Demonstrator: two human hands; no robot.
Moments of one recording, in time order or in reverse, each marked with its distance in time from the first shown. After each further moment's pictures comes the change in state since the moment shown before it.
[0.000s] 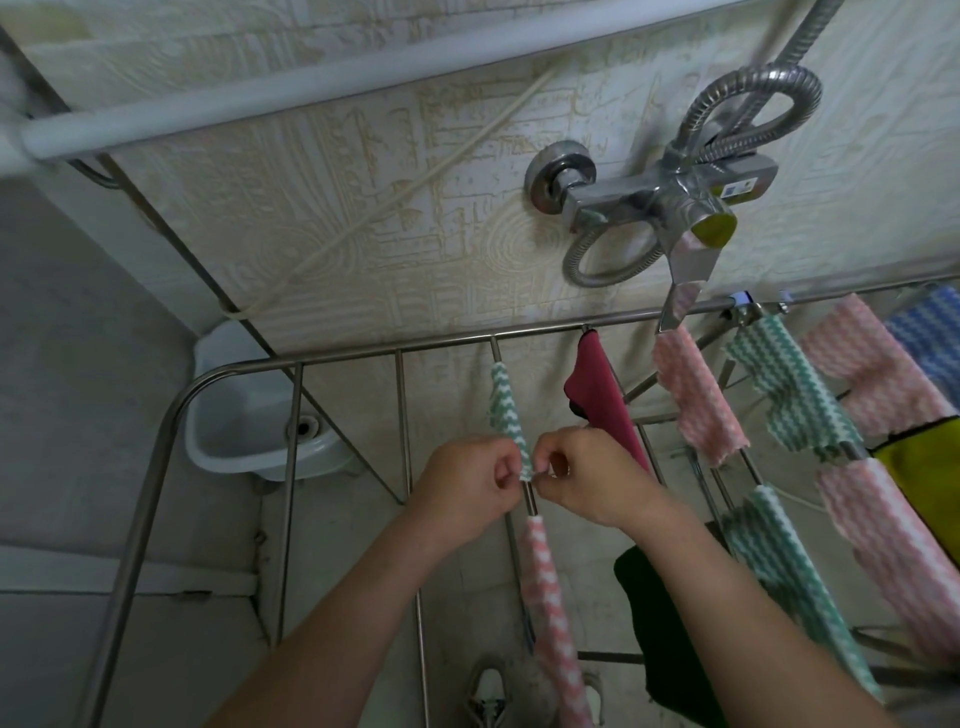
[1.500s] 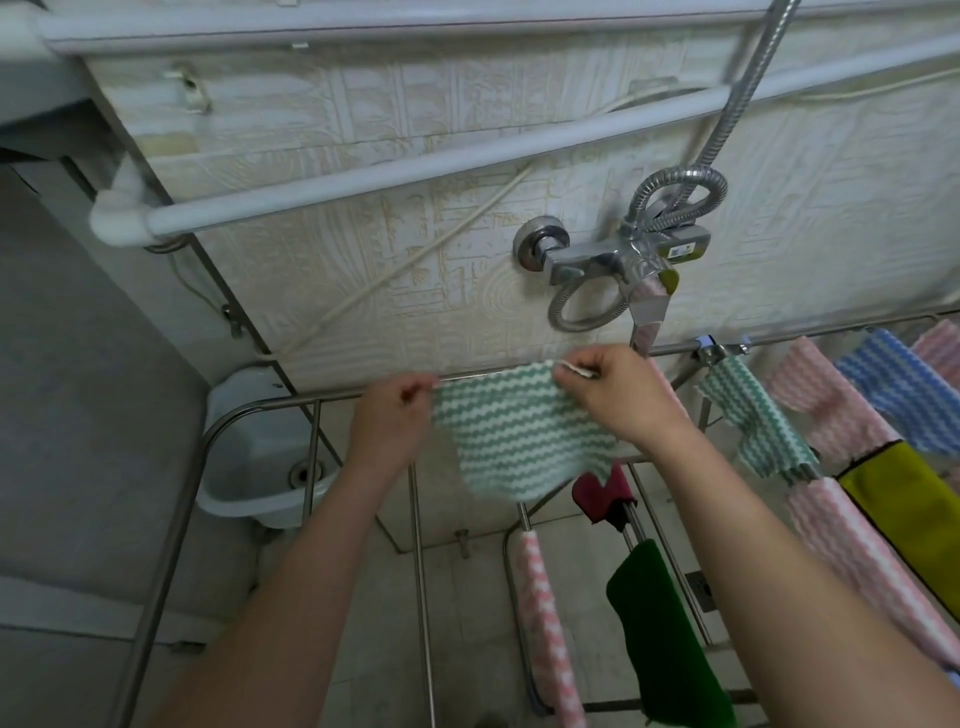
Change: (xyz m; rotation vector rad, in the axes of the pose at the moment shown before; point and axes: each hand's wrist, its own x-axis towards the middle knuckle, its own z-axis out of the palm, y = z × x) left_hand 0.011 0.024 -0.092 -0.287 0.432 -0.312; right_hand -0.005 -0.064 -0.101 0.268 0.332 0.123
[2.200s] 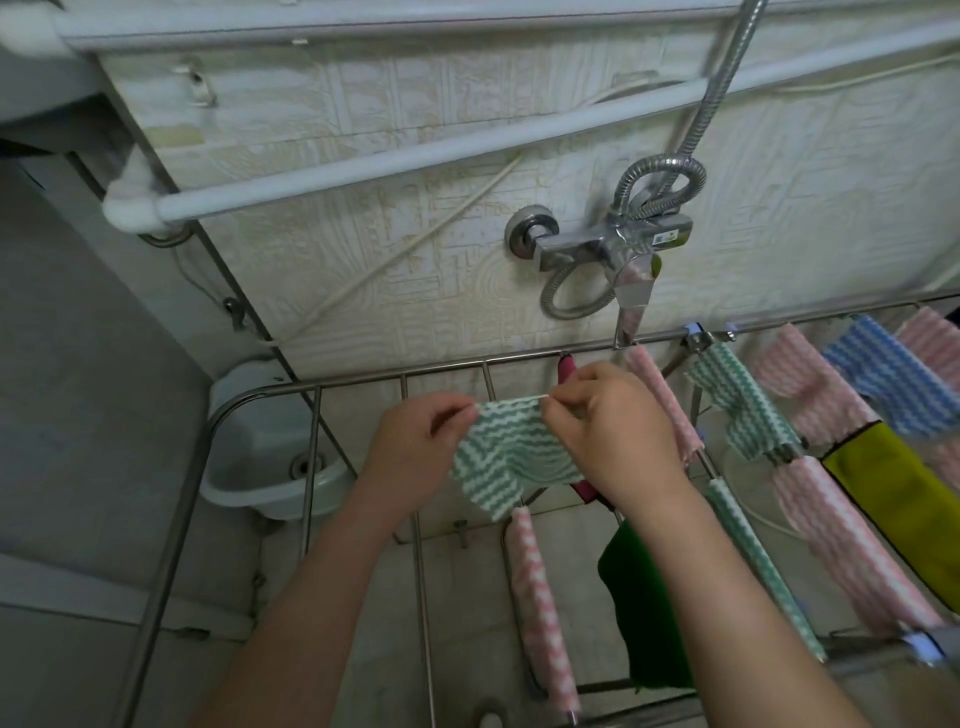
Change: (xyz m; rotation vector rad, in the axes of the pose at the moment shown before) left_hand -0.056 0.013 -0.001 0.024 -0.200 0.232; right_hand -0.072 -0.011 0.015 -0.328 0.230 -0.172
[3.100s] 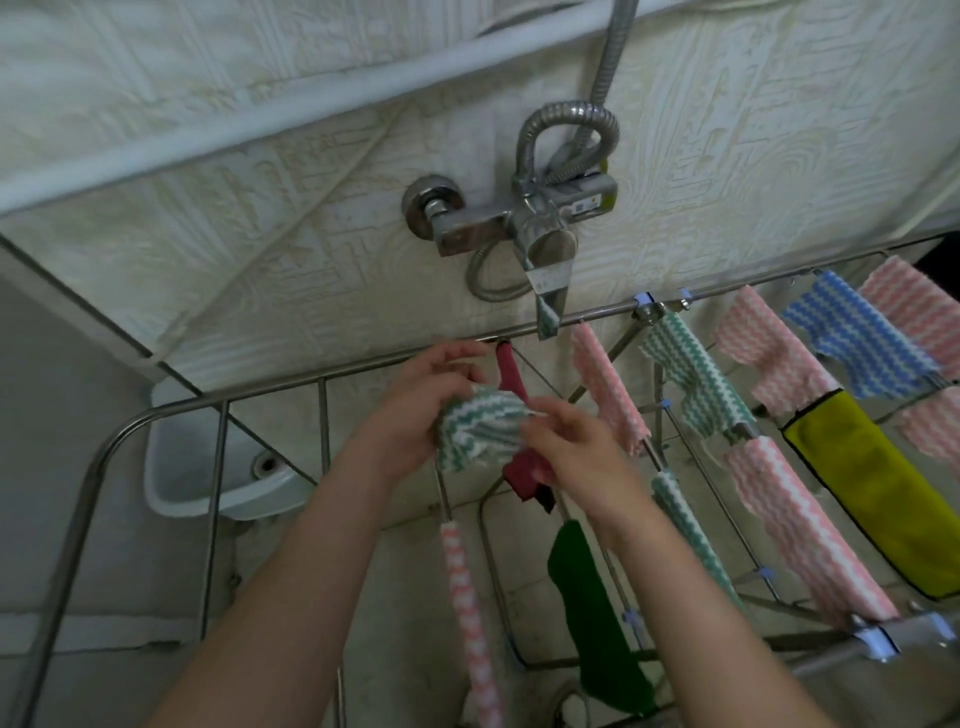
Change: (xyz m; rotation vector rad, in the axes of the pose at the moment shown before) left_hand 0.080 0.027 0.089 -0.744 -0.228 -0.411; right_hand 0.001 0.088 0.017 0.984 -0.253 0.617
